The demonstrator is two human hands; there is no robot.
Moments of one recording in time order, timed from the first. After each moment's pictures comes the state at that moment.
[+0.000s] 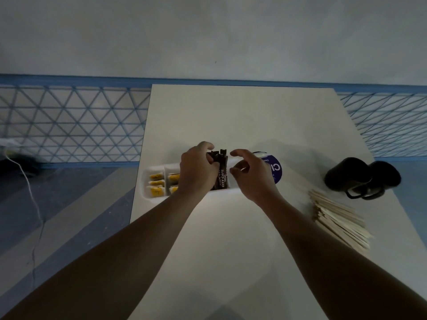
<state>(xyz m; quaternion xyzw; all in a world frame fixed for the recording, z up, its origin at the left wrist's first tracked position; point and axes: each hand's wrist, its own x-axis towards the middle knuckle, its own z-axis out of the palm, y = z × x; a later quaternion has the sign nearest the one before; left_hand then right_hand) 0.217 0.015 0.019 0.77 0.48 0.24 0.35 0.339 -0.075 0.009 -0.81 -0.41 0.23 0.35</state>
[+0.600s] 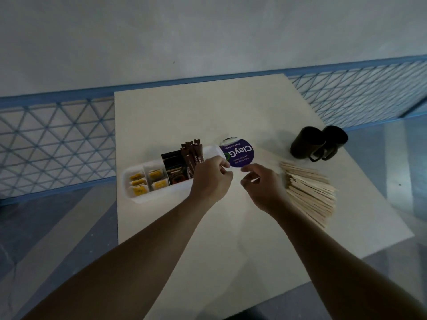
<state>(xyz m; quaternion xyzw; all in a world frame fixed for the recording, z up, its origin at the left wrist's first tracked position) 0.228 -0.059 0.016 0.81 0.36 0.14 0.44 0.325 -0.178 0.003 -0.88 -0.30 0.17 0.33</state>
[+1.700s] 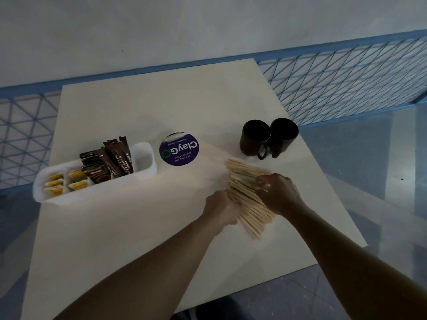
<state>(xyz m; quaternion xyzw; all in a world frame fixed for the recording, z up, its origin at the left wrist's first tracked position) 0.380 -0.231 -0.022 0.66 0.48 -0.11 0.56 0.517 -0.330 -0.033 -0.91 -0.34 0.21 0.14</state>
